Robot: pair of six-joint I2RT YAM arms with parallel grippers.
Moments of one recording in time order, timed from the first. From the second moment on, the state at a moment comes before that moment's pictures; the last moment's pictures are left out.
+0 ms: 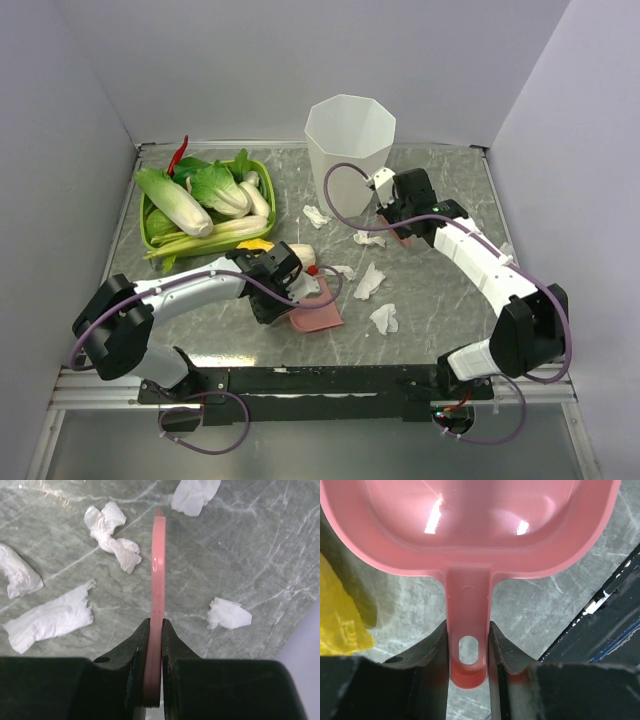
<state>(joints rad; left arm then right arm) -0.85 1.45 0.91 -0.79 0.11 0.34 0.37 1.40 1.16 -0.62 0.11 -0.38</state>
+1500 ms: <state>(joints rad) -0.85 1.59 1.05 -0.77 -0.02 0.35 0.35 1.24 1.22 -0.90 -0.06 -0.10</state>
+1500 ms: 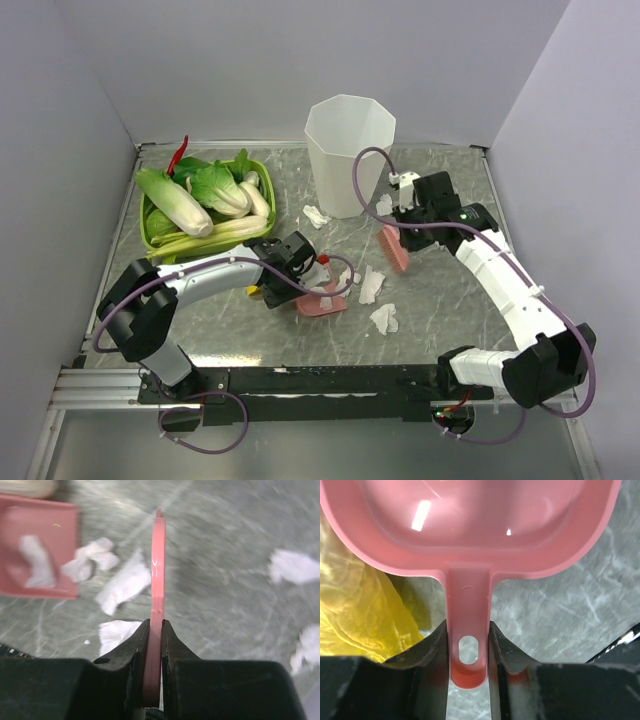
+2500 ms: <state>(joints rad) -0.93 1.65 1.10 -0.74 -0.03 0.38 0.35 1.30 1.17 -0.87 -0.46 0.11</state>
